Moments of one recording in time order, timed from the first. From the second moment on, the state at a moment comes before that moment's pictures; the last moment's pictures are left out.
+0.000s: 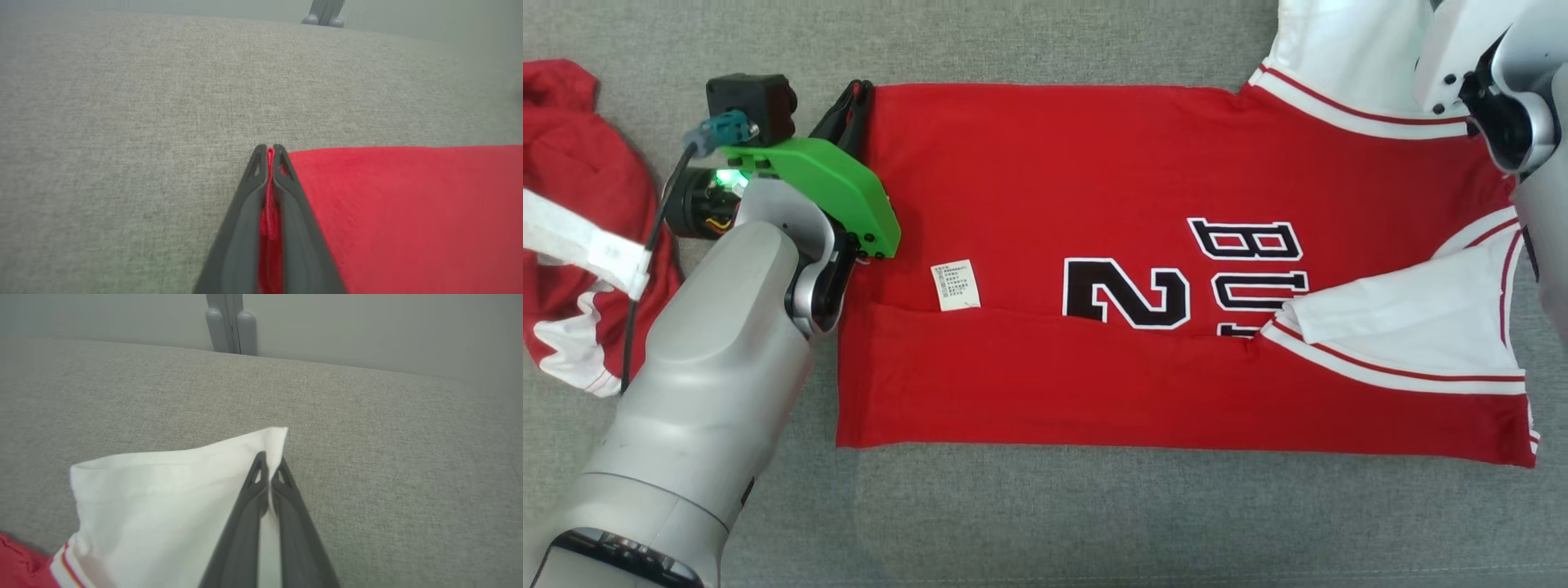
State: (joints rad) left arm -0.98 0.21 -0.71 0.82 -0.85 0.00 -0.10; right arm -1.10 -0.36 0.27 0.80 0.39 0.13 0.29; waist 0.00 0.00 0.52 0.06
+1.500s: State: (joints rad) left arm -0.42 0.26 -0.41 0.56 -0.54 -0.07 -0.26; right arm -0.04 -0.26 0.05 -0.05 0.41 0.13 0.53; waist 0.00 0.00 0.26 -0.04
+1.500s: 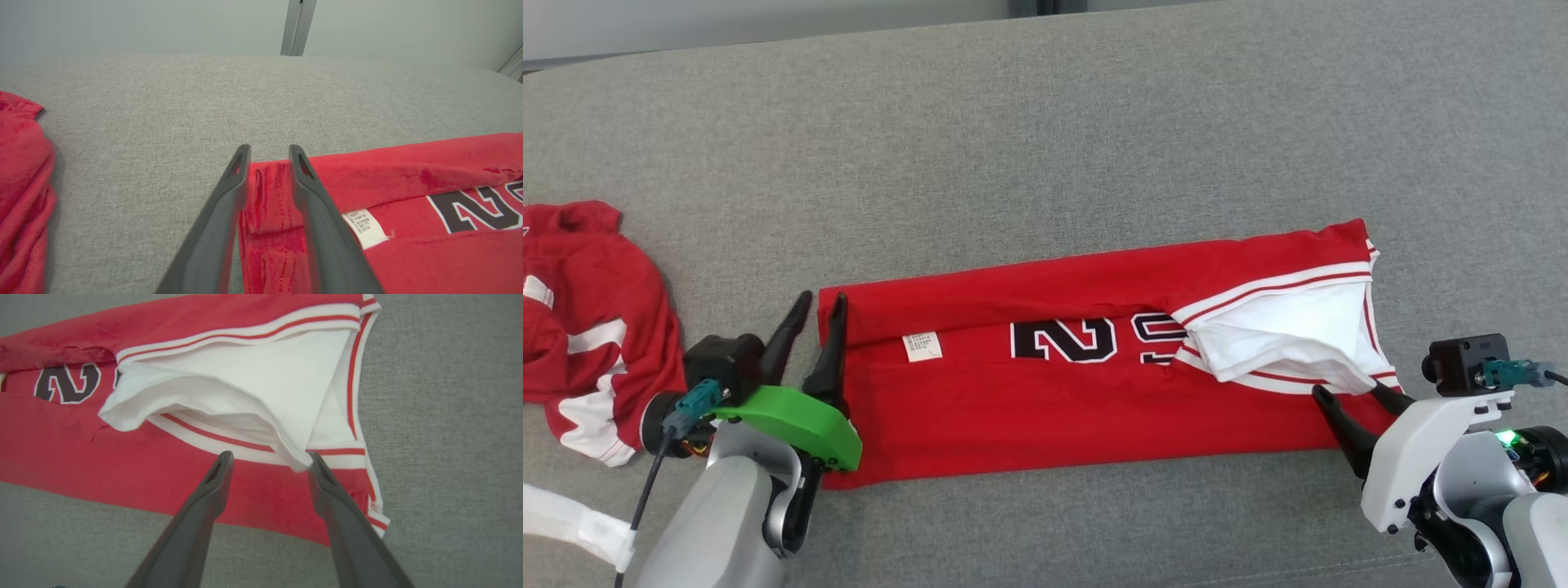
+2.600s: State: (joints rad) left arm -0.21 0.08 -0.06 0.27 -0.37 -0.13 -0.26; right arm -0.32 -0.13 -0.20 0.43 0.24 0.13 0.48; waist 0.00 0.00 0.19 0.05
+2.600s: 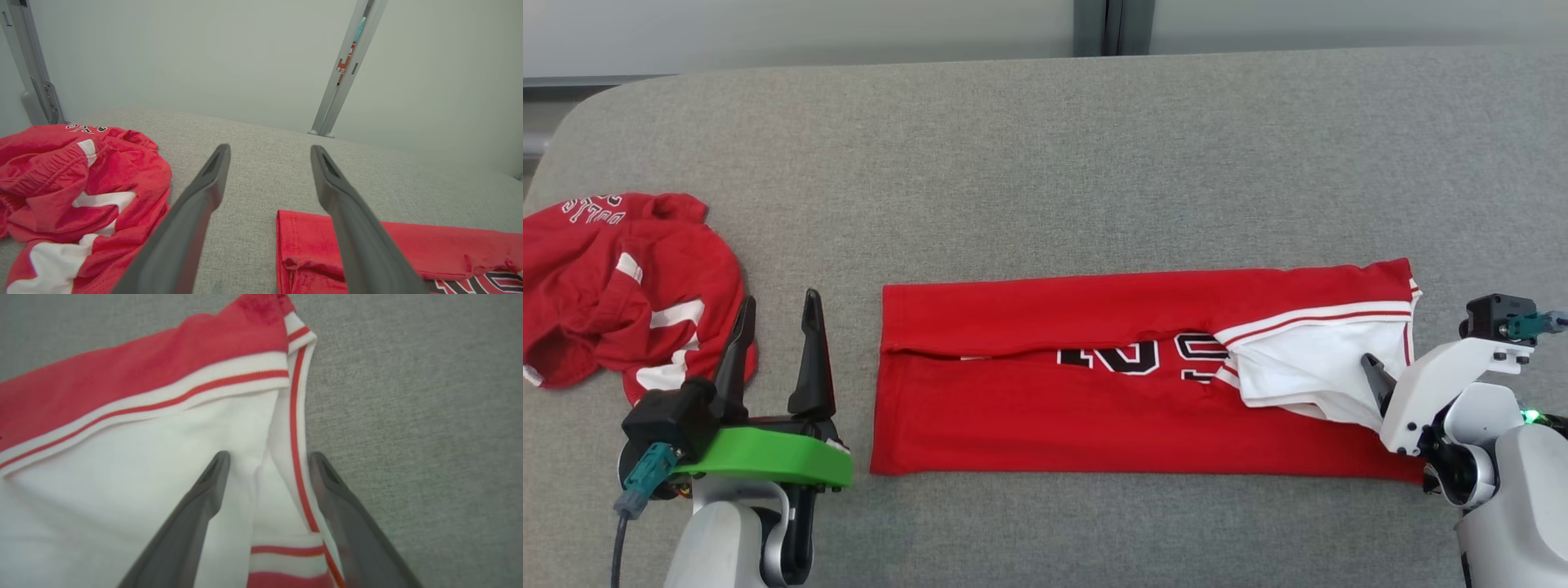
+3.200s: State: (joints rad) left arm -0.21 0.09 -0.06 0.27 -0.37 -0.13 -0.26; right arm -0.37 -0.17 -0.24 0.49 0.15 0.13 0.43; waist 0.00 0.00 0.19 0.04
